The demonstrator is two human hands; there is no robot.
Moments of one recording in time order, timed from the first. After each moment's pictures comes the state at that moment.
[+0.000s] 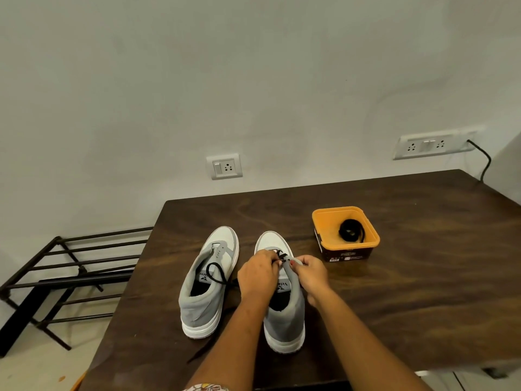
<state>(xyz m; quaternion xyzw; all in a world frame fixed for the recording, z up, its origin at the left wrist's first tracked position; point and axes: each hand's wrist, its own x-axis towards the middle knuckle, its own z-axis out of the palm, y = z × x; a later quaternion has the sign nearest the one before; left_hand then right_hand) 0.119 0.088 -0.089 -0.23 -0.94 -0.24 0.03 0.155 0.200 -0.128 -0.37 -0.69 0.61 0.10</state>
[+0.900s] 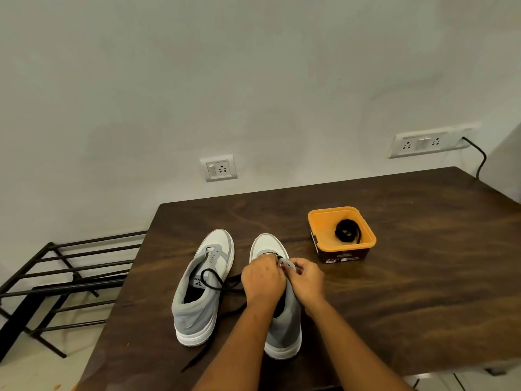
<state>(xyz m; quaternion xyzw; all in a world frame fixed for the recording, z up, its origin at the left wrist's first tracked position) 0.122 0.108 -0.097 -0.22 -0.96 -0.17 0.06 0.164 0.194 -0.128 -0.33 -0.77 0.52 0.16</state>
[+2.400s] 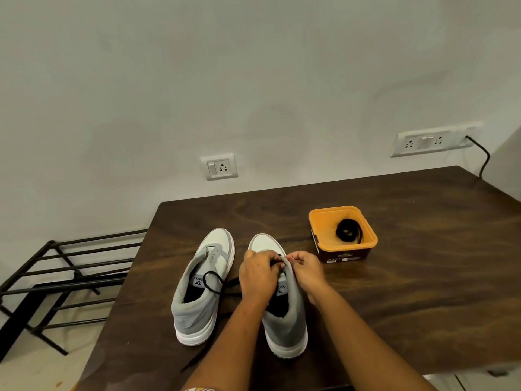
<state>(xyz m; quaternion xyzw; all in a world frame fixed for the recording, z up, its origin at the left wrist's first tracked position) 0.110 0.101 -0.102 -0.21 -0.93 -0.29 0.02 0.148 0.210 -0.122 -0.32 -0.71 0.62 0.09</state>
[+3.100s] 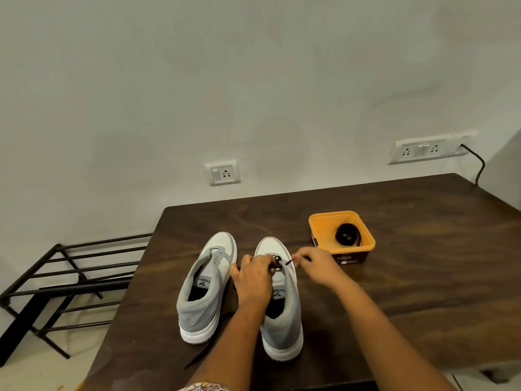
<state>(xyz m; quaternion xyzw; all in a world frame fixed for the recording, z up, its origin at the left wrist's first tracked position) 0.120 0.087 -0.097 -0.20 -0.96 -0.18 0.04 0.175 0.233 -0.071 -0.18 -0.89 0.41 0.02</state>
